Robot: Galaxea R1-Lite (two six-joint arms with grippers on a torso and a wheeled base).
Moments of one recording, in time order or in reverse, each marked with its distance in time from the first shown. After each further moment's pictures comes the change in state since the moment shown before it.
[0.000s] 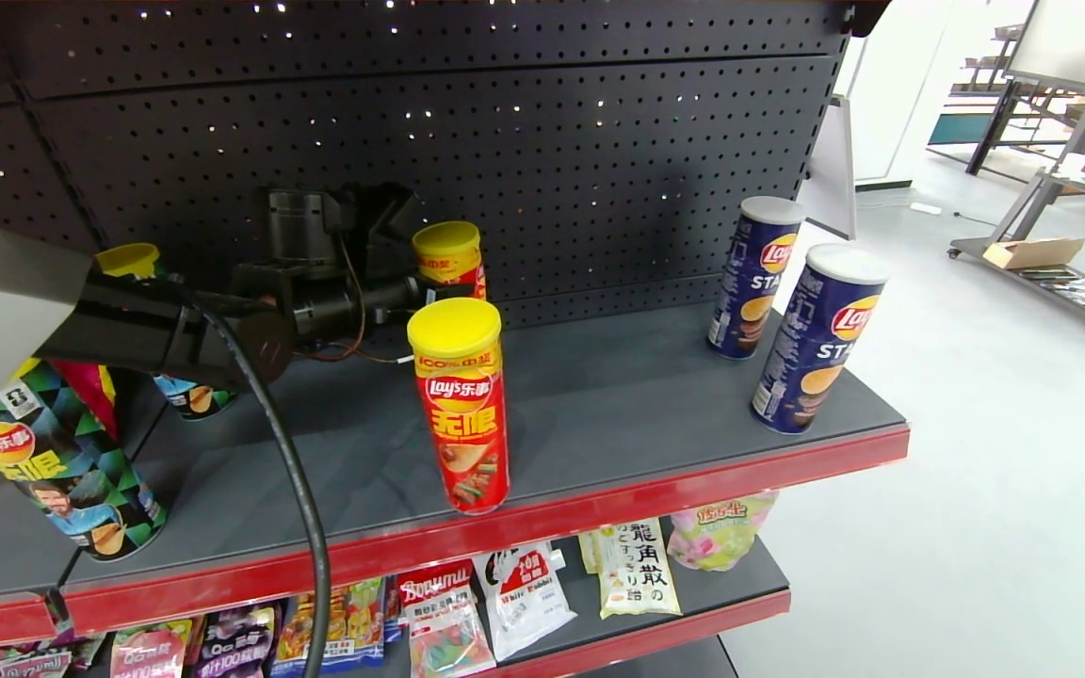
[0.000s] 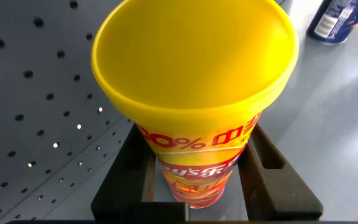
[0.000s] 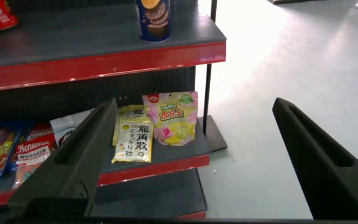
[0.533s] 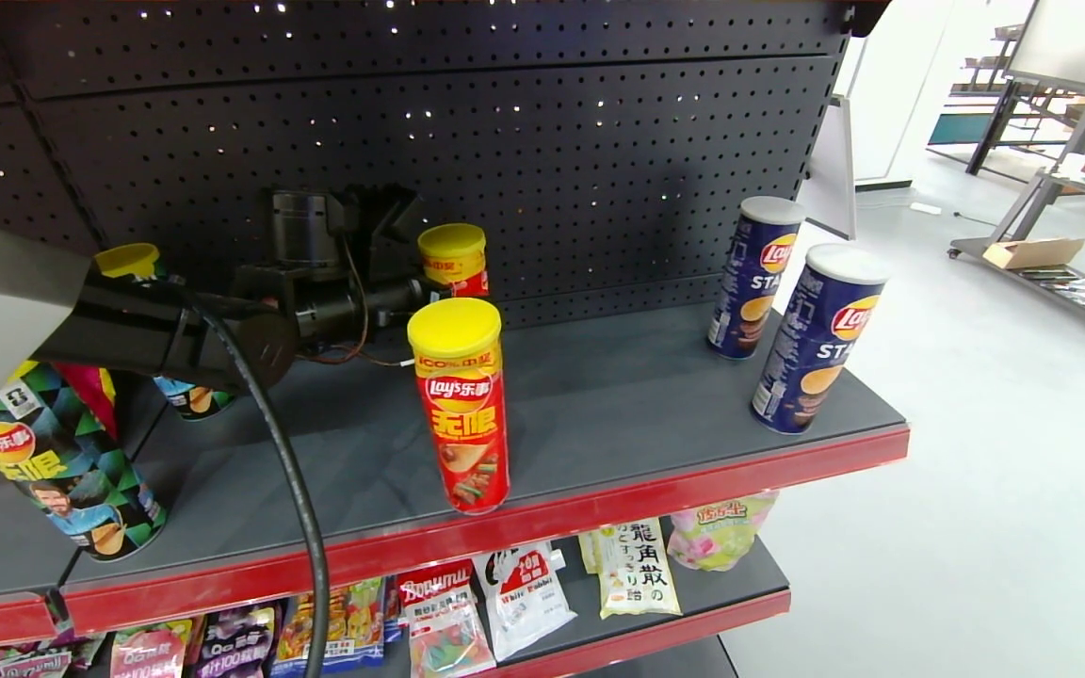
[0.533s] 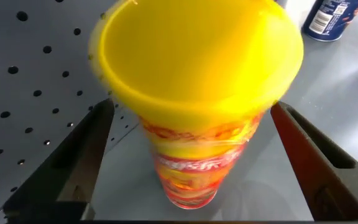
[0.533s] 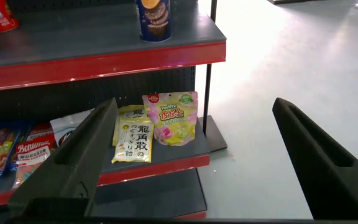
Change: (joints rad) left arm -0.011 -0.007 0.011 0.003 0.003 -0.004; right arm 0.000 0.000 0.000 0.000 0.000 0.000
